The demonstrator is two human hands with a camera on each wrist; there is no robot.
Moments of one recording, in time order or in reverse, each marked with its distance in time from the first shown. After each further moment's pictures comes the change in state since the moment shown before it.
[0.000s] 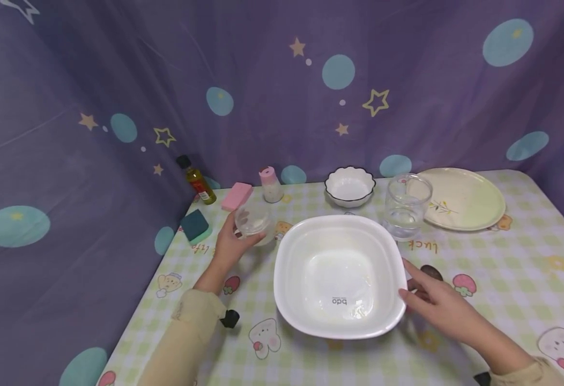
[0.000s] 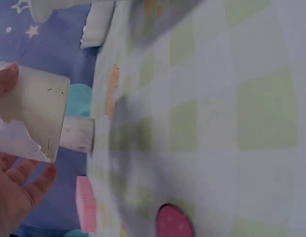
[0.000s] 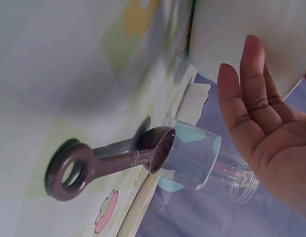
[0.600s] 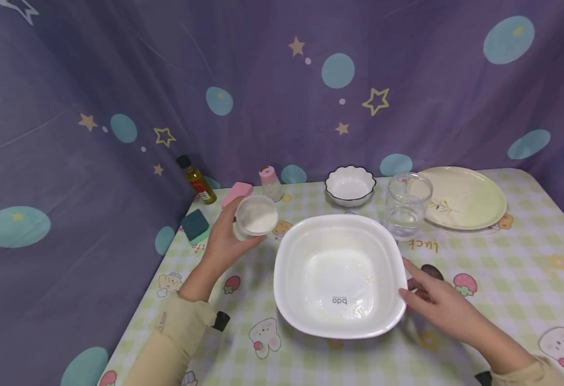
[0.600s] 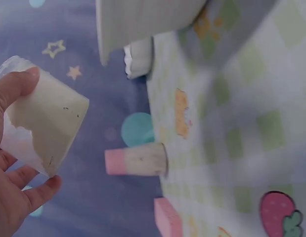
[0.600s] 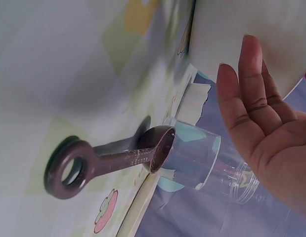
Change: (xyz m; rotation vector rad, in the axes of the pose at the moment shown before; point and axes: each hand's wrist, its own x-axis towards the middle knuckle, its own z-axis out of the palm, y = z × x) left_hand -0.016 0.060 -0.022 0.216 -0.018 0.403; right_hand 0.000 0.000 0.000 0.022 -0.014 -0.007
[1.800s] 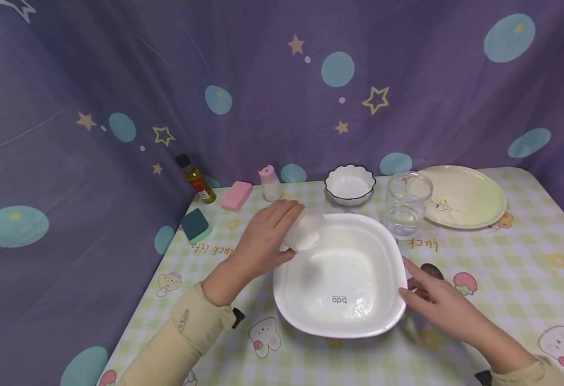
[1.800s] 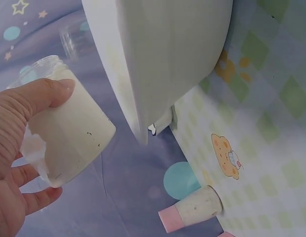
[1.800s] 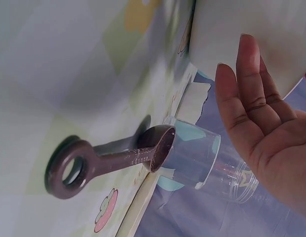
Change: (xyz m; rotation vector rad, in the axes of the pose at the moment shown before) left_hand 0.010 0.074 0.027 0.575 -0.222 0.566; right_hand 0.001 0.000 0.000 -0.040 0.010 -0.004
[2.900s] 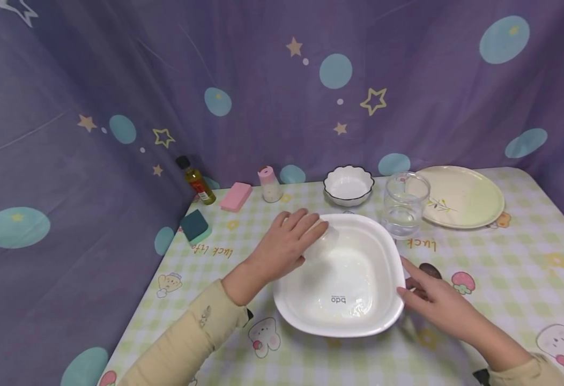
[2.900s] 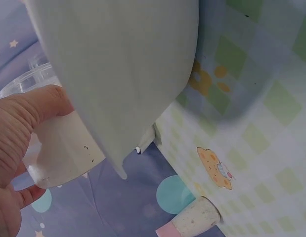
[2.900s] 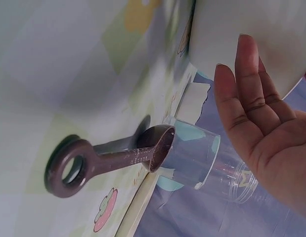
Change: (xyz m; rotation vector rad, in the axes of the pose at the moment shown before) left_hand 0.012 0.021 0.026 0.255 -0.046 0.174; right_hand -0.001 0.000 -0.001 -0.004 -0.002 -0.006
